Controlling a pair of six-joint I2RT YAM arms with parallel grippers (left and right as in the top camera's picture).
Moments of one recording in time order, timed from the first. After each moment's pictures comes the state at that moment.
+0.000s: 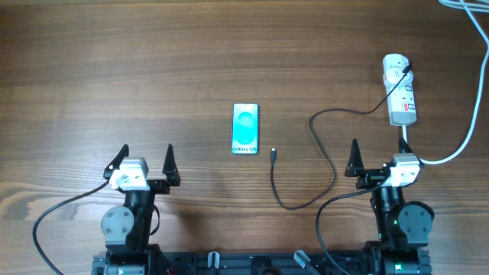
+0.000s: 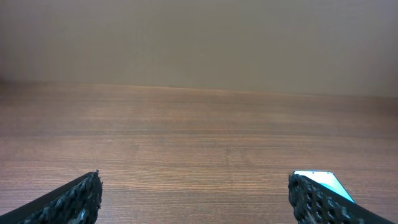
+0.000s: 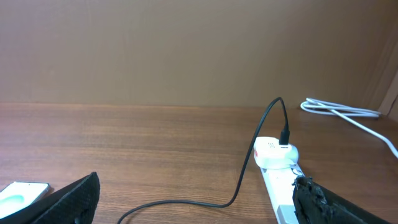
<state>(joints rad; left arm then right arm) 0.02 0.01 0.01 -0.07 0.05 -0.06 -0.02 0.01 0.01 0.00 -0.04 -0.01</state>
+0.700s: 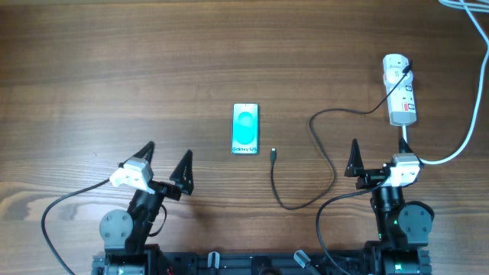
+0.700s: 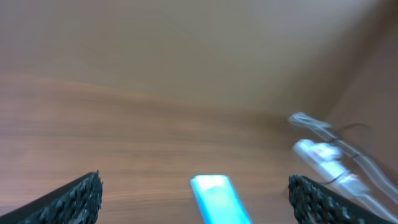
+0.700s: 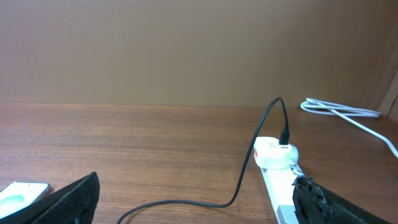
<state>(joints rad) 0.02 0.01 0.01 0.03 0.38 -0.35 -0.02 0.01 0.01 0.00 -0.04 -0.01</state>
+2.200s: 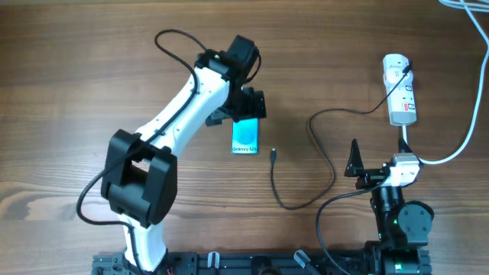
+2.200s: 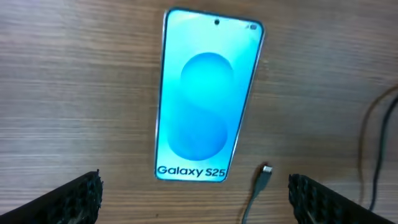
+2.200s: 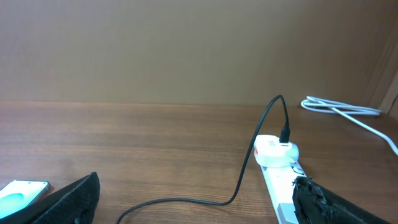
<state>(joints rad) -0.50 2.00 1.63 -1.09 0.09 -0.60 -0.02 0.02 0.01 0.00 -0.04 -0.01</state>
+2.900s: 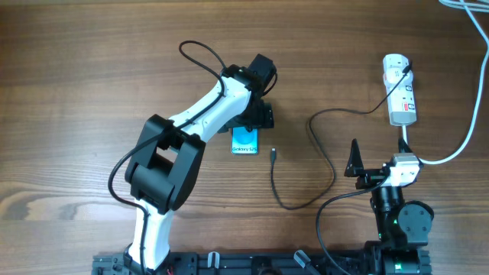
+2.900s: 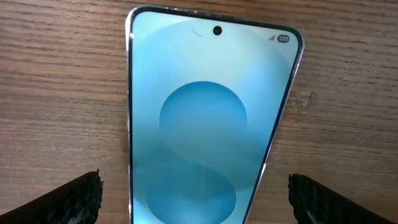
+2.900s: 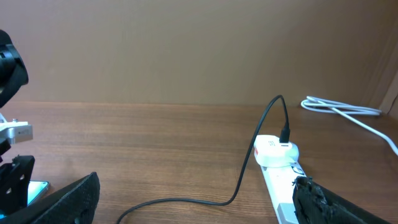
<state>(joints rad) -0.58 2.14 1.60 -0.97 -0.02 -0.65 -0.02 0.02 0.01 0.00 -0.04 -0.01</state>
